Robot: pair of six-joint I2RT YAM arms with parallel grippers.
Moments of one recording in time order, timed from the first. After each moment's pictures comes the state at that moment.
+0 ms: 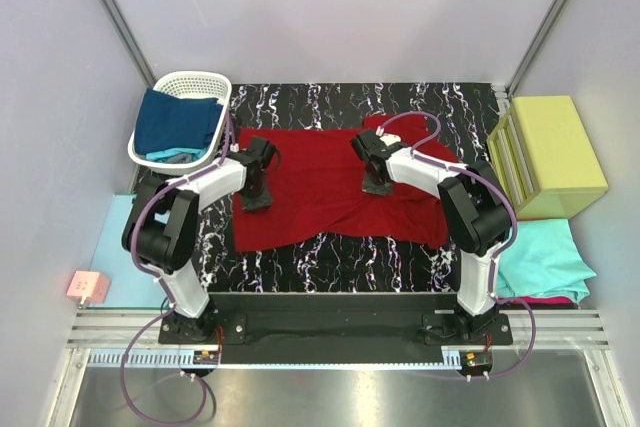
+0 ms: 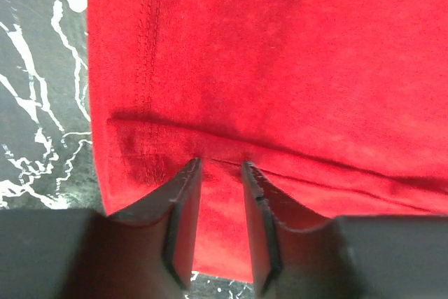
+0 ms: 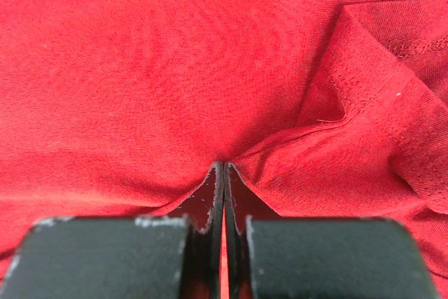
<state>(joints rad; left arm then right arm) -0.38 1.72 1.08 -0.66 -0.20 -0.64 0.55 1.96 1.33 -0.57 0.32 0.73</state>
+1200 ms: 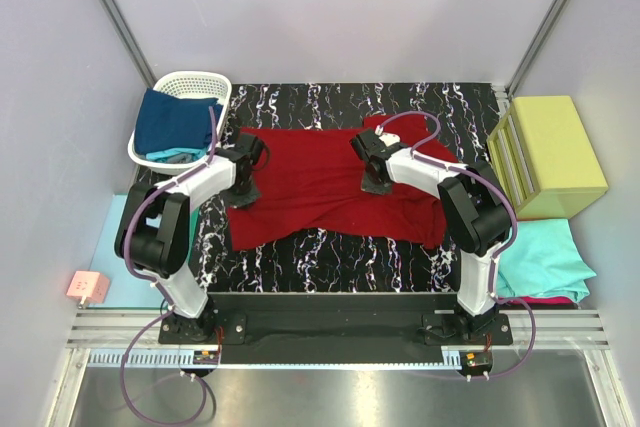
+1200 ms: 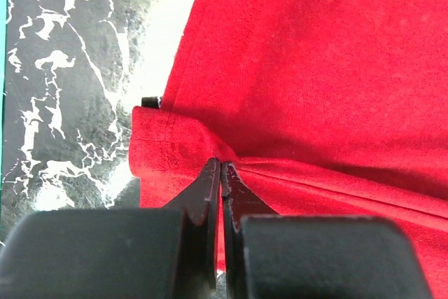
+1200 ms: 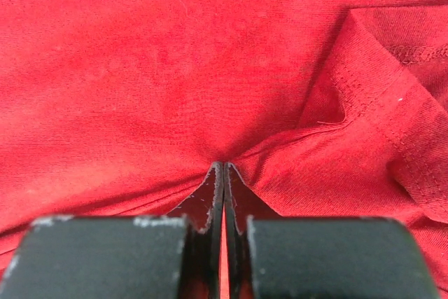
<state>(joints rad) -0.31 1.70 1.09 -0.72 -0.29 -0.69 0.55 1.96 1.32 -0.54 0.32 0.72</state>
